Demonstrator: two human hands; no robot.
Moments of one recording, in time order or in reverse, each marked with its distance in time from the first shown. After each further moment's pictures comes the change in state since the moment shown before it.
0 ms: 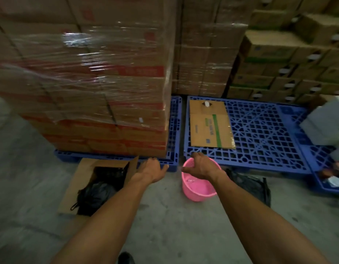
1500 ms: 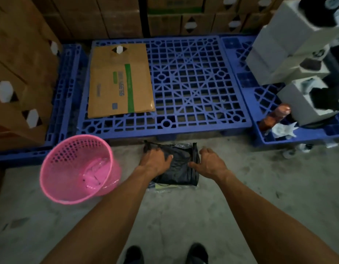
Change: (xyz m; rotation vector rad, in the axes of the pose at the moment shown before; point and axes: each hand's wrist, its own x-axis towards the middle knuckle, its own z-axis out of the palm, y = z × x) left_hand 0.308 0.638 0.345 0.019 -0.111 0.145; right_hand 0.131 0.753 0.081 0.150 -0.025 0.425
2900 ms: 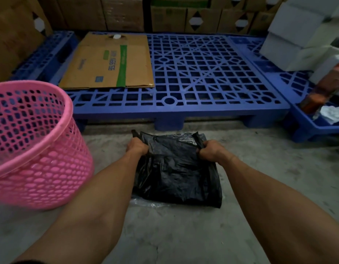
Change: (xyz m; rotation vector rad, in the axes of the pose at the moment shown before) left_hand 0.305 -0.135 0.285 -0.548 0.305 -0.293; right_hand 0.270 0.079 0.272 0.290 0.171 -0.029
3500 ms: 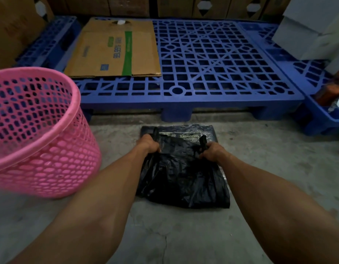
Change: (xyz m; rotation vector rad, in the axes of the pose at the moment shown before) left_hand -0.012 -0.012 0.008 0.004 -0.176 0.075; right_hand 0.016 0.008 0.046 -0.031 -0.071 0.113
